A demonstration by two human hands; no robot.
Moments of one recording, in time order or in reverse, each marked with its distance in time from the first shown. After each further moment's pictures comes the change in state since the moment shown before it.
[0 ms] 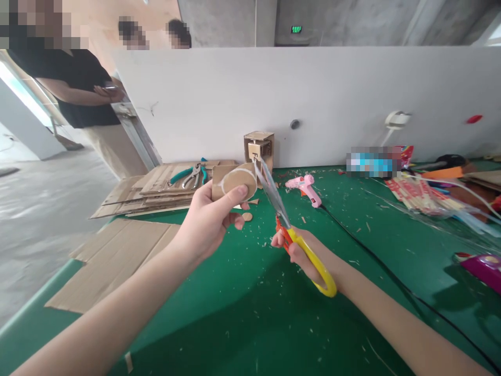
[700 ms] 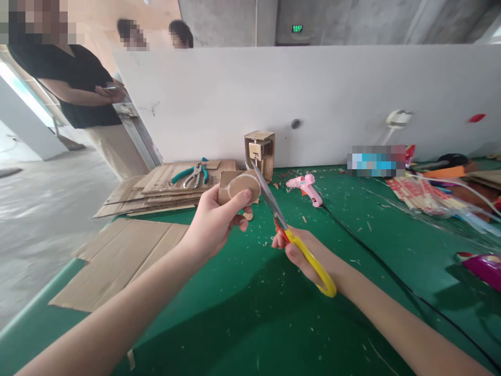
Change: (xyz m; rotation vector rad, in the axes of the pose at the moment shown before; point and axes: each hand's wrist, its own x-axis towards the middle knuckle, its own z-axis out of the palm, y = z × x) left_hand 0.002 -0.013 -0.002 0.028 -0.003 -0.001; right_hand 0.001 0.000 0.000 -0.076 -0.032 -0.022
